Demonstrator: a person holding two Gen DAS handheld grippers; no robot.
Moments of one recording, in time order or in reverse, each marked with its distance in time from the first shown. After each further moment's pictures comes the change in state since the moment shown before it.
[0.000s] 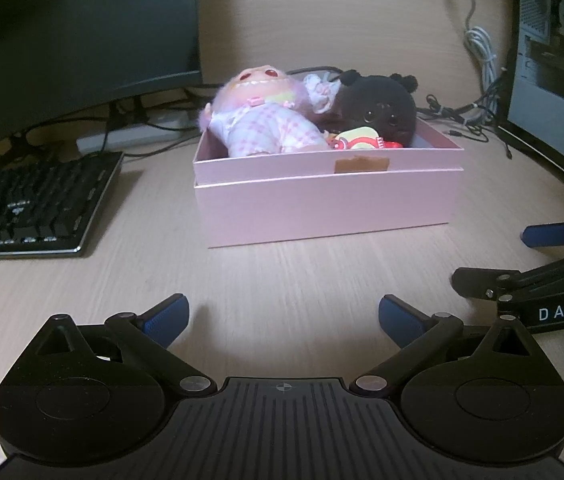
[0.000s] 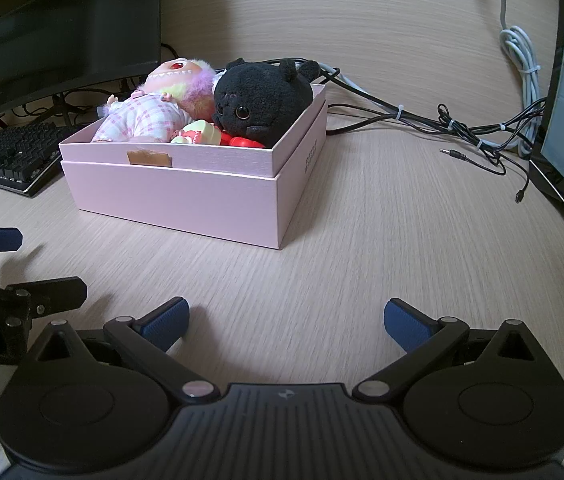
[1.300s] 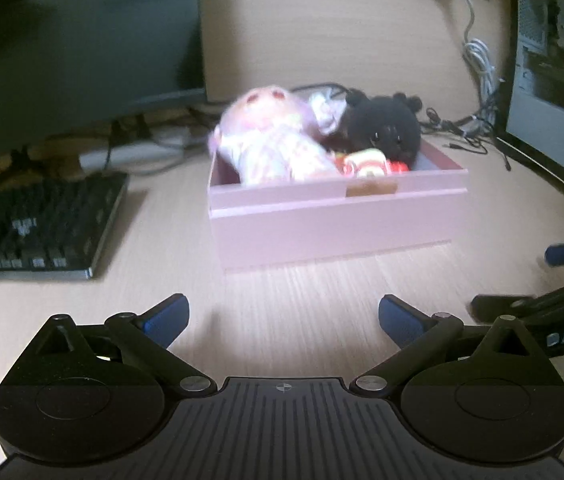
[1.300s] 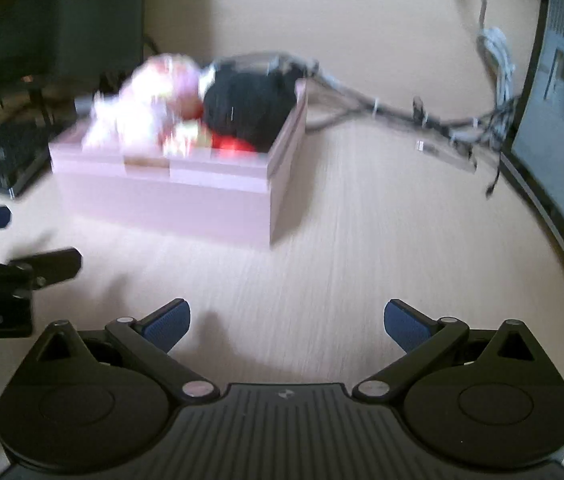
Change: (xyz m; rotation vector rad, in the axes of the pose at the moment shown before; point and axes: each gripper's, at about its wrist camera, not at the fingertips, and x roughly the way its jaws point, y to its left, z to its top) left arm -0.006 0.011 0.013 0.004 -0.033 -0.003; right arm -0.016 0.016 0.007 0.025 0.078 -0.109
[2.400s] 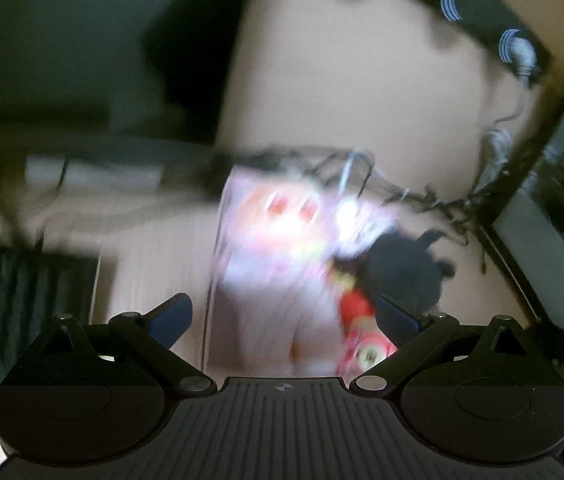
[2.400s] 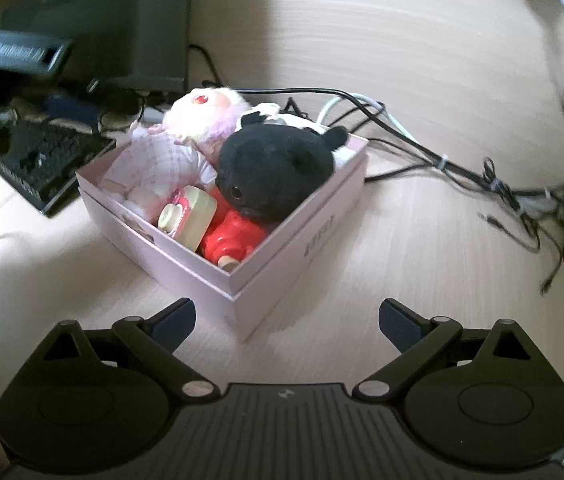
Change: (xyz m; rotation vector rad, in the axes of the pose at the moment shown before) left arm 0.068 0.075 0.114 -0.240 0.165 -0.249; right arm 0.029 -0.012 0.074 -0.188 -0.023 0.179
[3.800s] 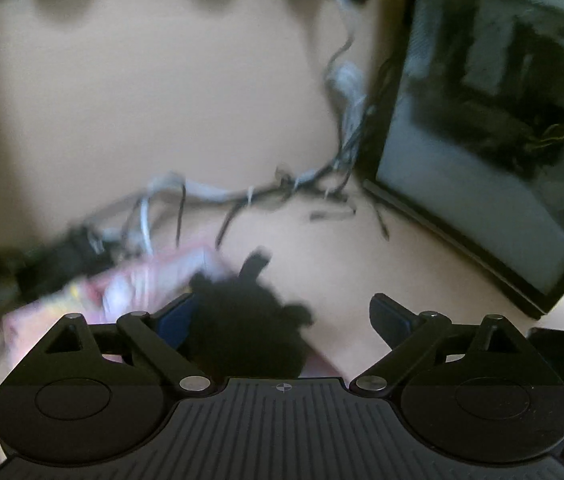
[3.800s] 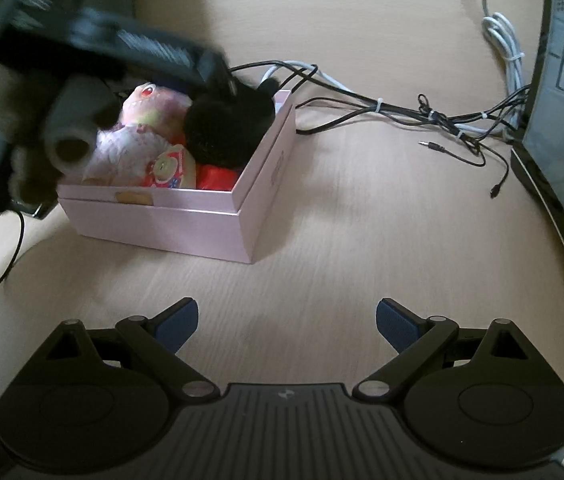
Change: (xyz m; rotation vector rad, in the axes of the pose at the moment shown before) left arm 0.055 -0.127 -0.019 0.499 -0.053 -0.226; right arm -0.047 -0.019 -0.036 0.210 0.055 -0.037
